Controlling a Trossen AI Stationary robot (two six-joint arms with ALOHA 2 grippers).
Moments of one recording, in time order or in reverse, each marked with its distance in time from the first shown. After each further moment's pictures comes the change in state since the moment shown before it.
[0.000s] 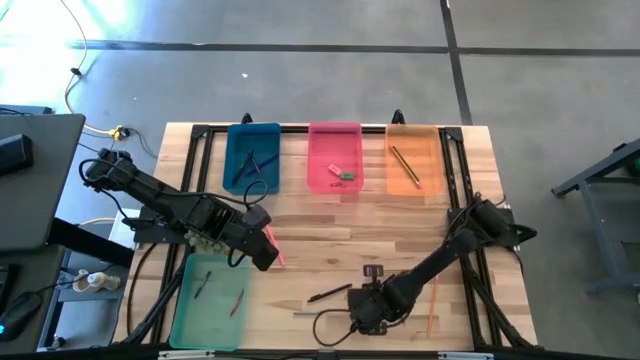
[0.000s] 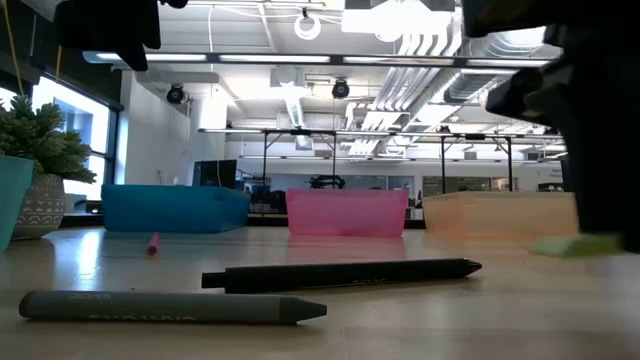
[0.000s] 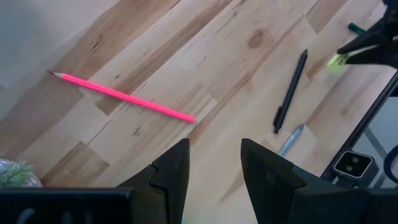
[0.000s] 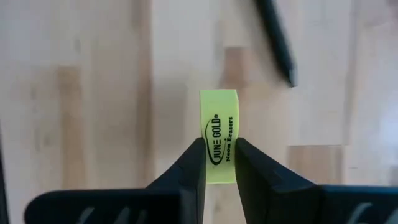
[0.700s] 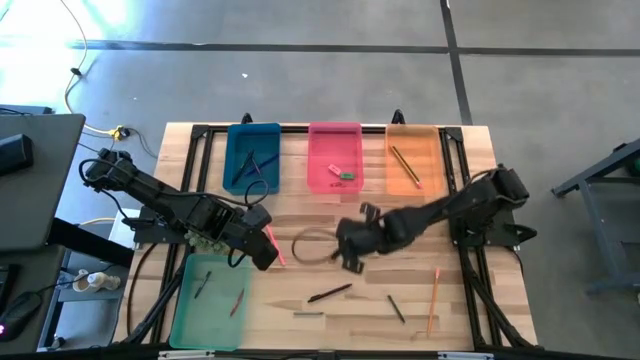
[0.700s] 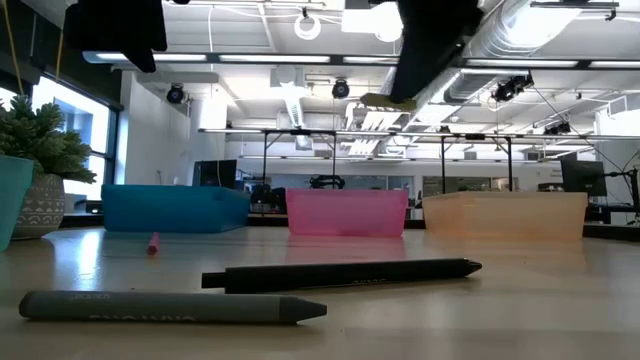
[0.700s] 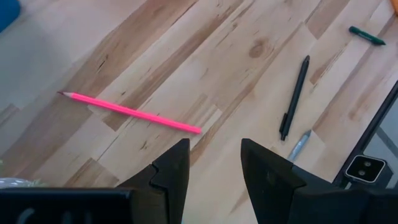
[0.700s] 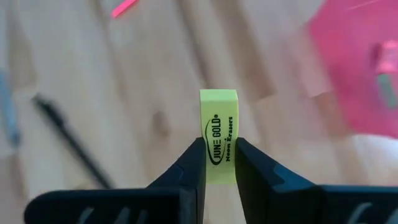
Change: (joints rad) left arm 0.000 0.000 0.000 0.003 -0.046 0.061; right arm -0.323 -0.274 0.004 -0.081 0.187 -0.062
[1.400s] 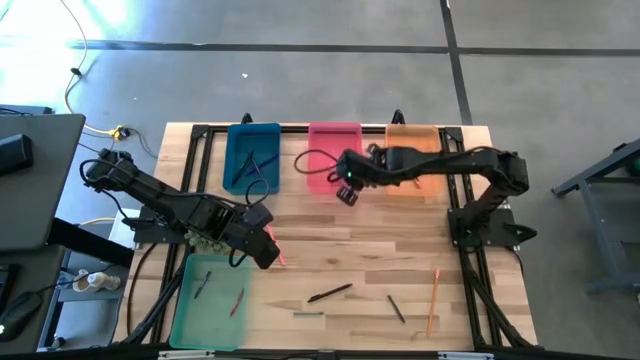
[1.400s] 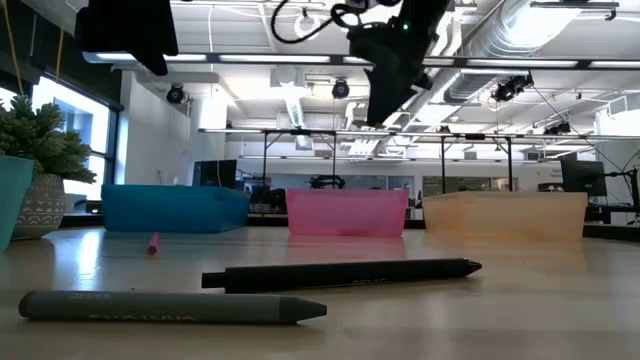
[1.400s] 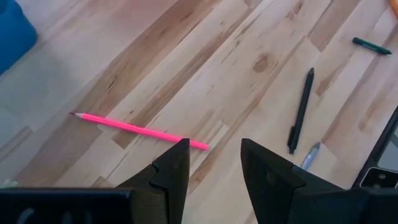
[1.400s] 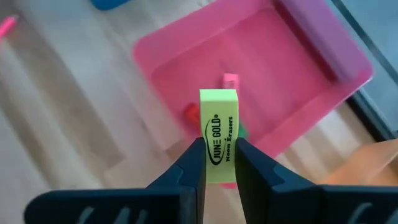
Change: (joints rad) left arm 0.002 0.006 0.000 0.009 -0.066 0.042; right arm -0.449 -0.068 0.000 0.011 0.013 -0.215
